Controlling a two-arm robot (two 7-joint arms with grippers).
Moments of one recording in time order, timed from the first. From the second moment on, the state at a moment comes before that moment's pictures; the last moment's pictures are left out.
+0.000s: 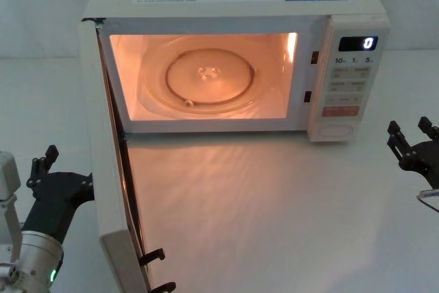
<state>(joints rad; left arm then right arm) 0.27 0.24 0.04 -1.85 -0.25 -0.02 -0.02 -0.15 0.21 0.02 -1.75 0.25 0.04 0.17</state>
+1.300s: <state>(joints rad) 0.27 0.24 0.04 -1.85 -0.25 -0.02 -0.02 -0.15 0.21 0.02 -1.75 0.25 0.04 0.17</state>
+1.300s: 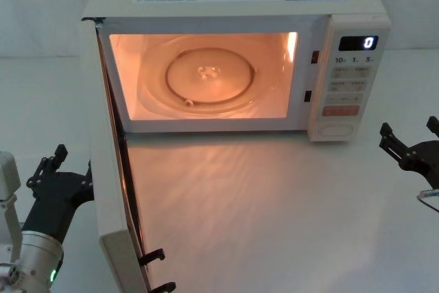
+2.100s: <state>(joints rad) 0.27 0.24 0.04 -1.85 -0.25 -0.02 -0.02 -0.15 0.21 0.02 -1.75 0.25 0.04 0.17</state>
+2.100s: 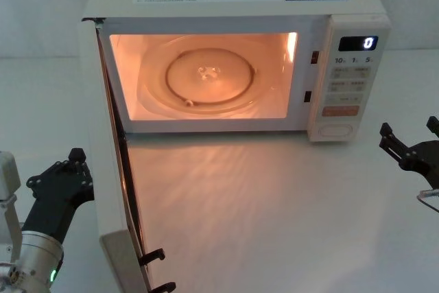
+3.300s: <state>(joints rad) 0.30 0.29 -0.09 -1.93 -0.34 -0.01 -0.19 -0.15 0.21 0.02 -1.75 0.25 0.04 0.17</state>
